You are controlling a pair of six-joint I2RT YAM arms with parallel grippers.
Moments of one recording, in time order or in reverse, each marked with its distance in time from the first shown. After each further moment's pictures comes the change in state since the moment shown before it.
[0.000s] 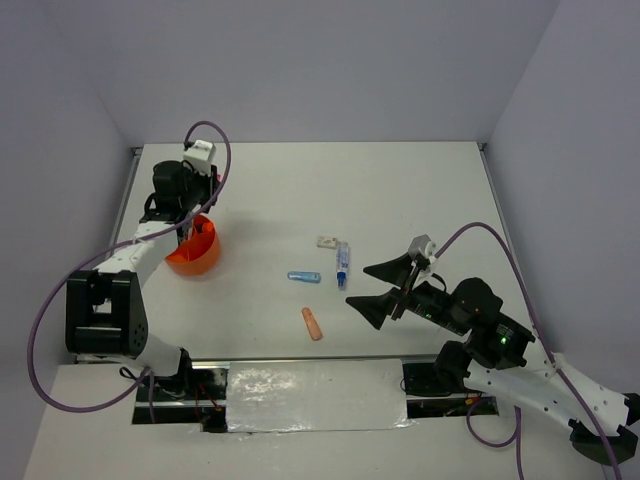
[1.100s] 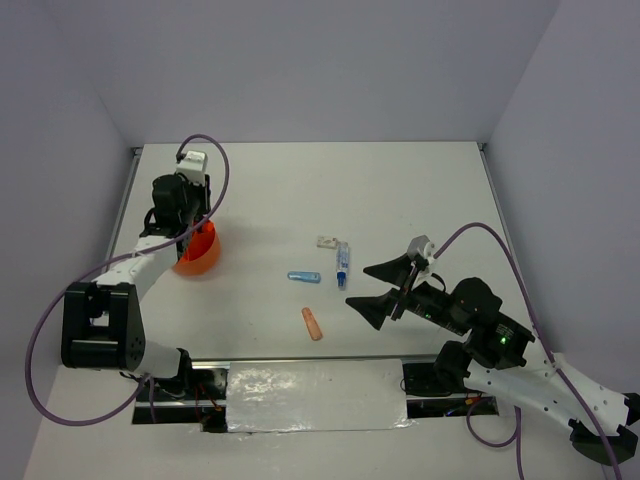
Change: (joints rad) left arm 0.003 -0.073 -0.130 0.087 -0.163 -0.025; right arm 0.000 0.002 0.000 -0.006 -0.004 -0.015
